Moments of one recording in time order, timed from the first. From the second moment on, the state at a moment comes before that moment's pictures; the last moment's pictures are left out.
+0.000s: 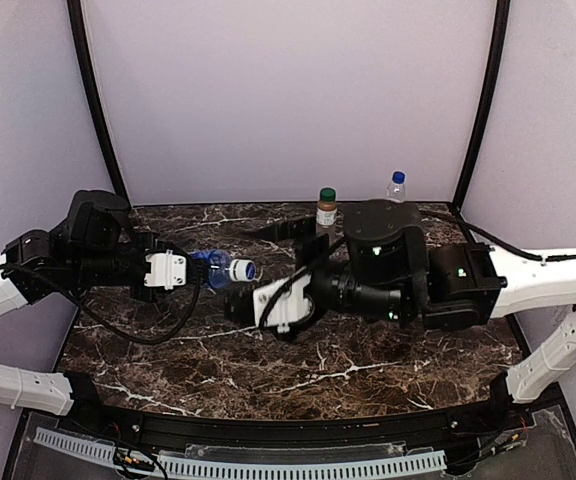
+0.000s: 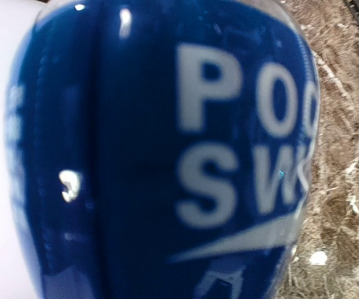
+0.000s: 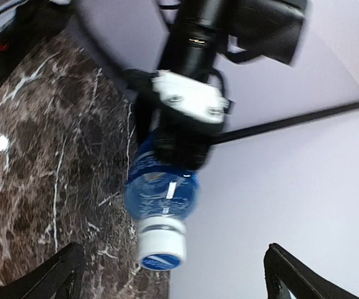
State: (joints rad) left arm -0.85 0.95 1.05 -0.75 -0.01 1.03; right arm 1.47 1.43 1.27 -0.14 0.37 -1.25
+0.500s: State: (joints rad) left arm -0.85 0.96 0.93 -0.35 -0.31 1.11; right arm 1.10 1.46 1.40 -0.11 -0.05 0.44
